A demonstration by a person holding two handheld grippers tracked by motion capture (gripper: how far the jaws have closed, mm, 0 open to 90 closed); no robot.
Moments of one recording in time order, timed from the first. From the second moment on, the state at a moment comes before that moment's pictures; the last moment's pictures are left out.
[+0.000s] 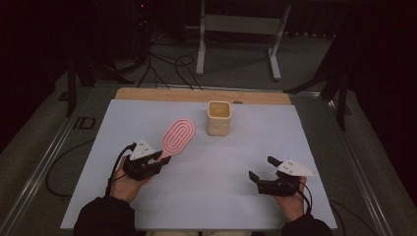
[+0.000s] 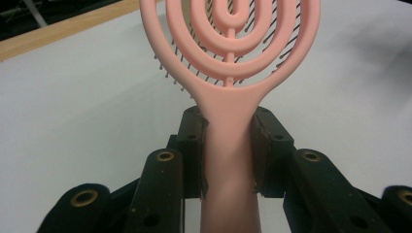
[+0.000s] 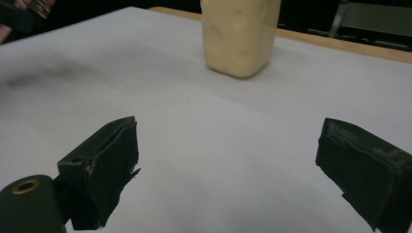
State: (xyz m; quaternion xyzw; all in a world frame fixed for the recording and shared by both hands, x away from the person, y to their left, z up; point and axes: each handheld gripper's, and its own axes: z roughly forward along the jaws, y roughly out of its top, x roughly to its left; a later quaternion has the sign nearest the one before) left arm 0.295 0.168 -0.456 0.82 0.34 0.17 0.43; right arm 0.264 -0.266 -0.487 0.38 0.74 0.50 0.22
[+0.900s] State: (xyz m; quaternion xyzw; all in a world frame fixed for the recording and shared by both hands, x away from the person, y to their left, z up) left arm 0.294 0.143 -0.445 0.82 0.32 0.18 0.43; right arm 0.300 -0.185 -0.440 0.34 0.77 0.52 0.17
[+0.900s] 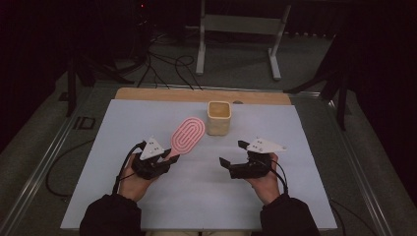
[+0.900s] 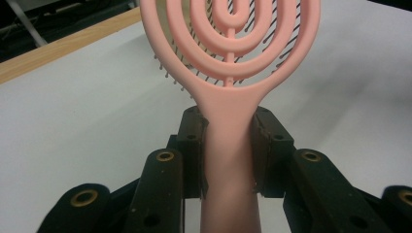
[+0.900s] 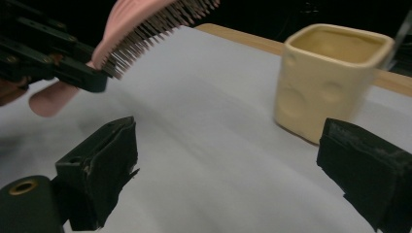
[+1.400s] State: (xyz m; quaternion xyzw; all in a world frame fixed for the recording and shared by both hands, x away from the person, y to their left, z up) left arm 0.292 0.134 -0.448 0.83 0.32 0.19 0.42; right arm 0.315 -0.152 -0.434 0.33 0.77 0.54 0.13
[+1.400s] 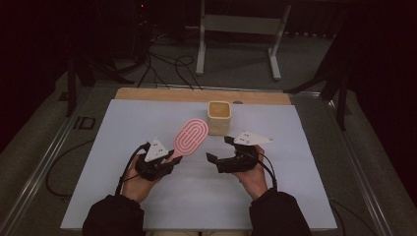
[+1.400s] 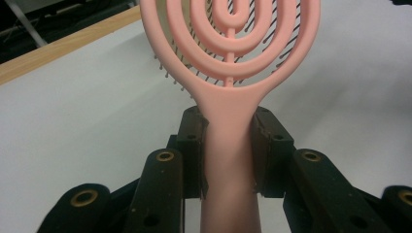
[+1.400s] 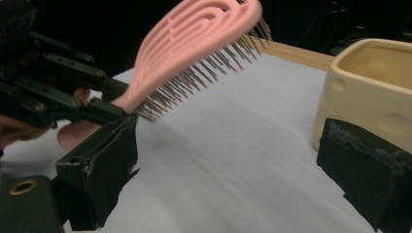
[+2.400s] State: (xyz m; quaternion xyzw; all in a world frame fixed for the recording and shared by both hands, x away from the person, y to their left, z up) left arm 0.282 0.112 -0.451 0.83 0.29 0.18 0.43; right arm 0.335 -0.121 -0.439 0.34 0.75 0.57 0.03
